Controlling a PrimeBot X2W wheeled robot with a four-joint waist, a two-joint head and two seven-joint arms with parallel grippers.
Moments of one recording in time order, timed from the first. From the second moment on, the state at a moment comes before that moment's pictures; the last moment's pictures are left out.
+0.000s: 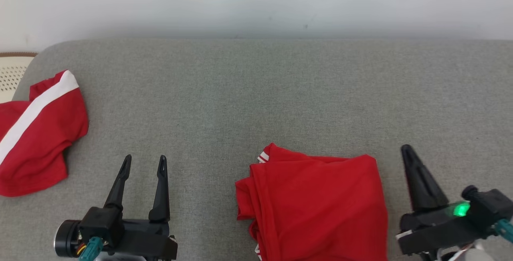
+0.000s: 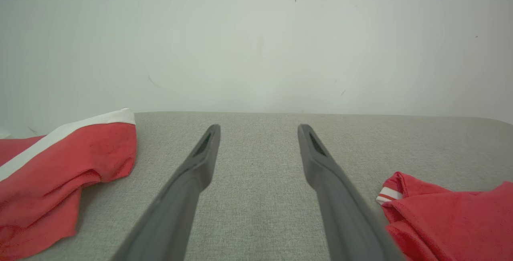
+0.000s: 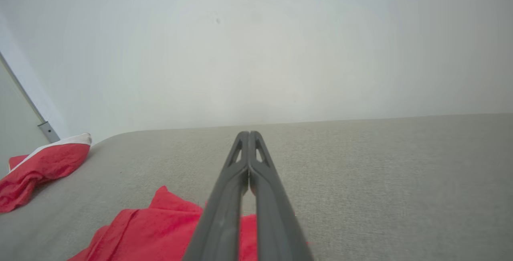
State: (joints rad) left arm -0.24 0.20 -0.29 0.01 -0.28 0.23 -0.26; right arm -0.11 -0.31 0.32 -0.04 0.40 0.13 -0.25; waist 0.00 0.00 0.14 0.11
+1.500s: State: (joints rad) left arm -0.14 0.24 -0.34 -0.03 -0.26 0.26 -0.22; right arm 0.13 -0.30 0.13 -0.15 0.27 0.13 -0.06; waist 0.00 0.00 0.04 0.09
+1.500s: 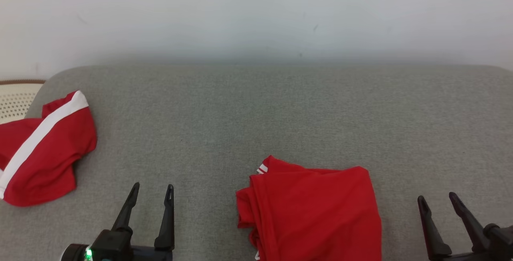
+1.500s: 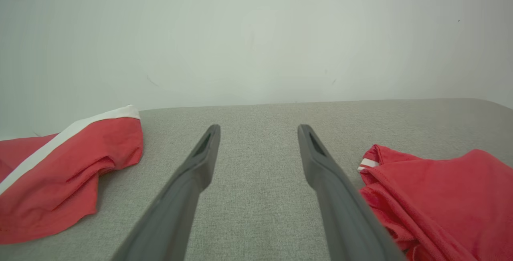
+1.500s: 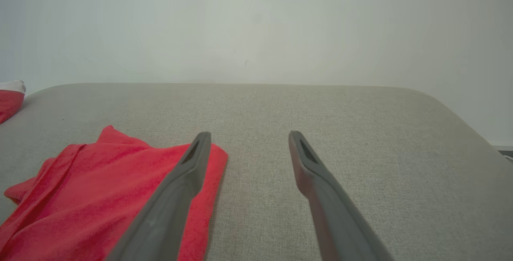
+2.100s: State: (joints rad) left arm -0.20 0.19 -0.37 0.00 -0.26 0.26 -0.25; right arm 0.02 -0.40 0.29 0.11 0.41 0.13 -0.04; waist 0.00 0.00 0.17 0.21
